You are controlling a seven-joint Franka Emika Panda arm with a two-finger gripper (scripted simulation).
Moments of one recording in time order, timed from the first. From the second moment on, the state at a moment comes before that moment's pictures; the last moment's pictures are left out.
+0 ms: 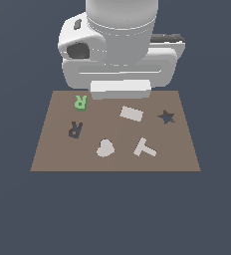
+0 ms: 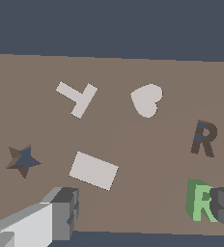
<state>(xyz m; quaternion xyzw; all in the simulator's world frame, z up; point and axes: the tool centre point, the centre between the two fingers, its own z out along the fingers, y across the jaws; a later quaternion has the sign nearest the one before) -0.005 0.007 0.165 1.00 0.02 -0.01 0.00</state>
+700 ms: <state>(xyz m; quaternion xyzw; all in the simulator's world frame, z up) -0.024 -0.026 0.137 1.00 0.01 -0.01 0.00</state>
